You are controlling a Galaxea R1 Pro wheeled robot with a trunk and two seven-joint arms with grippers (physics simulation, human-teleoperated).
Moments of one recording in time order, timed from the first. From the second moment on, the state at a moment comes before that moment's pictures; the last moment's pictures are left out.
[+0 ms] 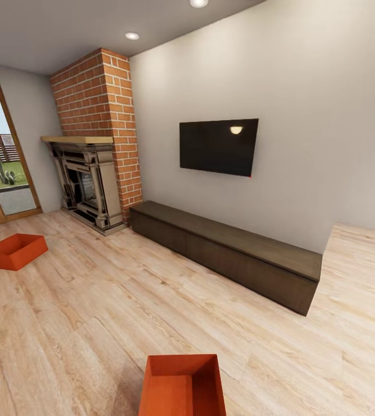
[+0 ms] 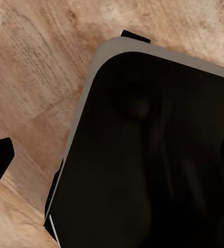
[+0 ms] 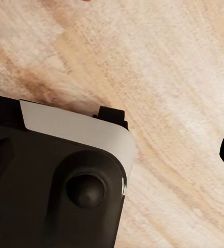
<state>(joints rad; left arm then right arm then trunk) 0.00 0.01 0.07 -0.07 0.27 -0.05 0.06 -0.16 -0.06 0.37 0.03 -0.17 -0.14 0.09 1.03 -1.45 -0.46</state>
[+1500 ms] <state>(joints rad) 0.00 0.00 0.07 -0.06 0.27 -0.05 0.07 -0.16 -0.05 0.37 0.03 -0.17 -0.14 0.09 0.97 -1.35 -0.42</state>
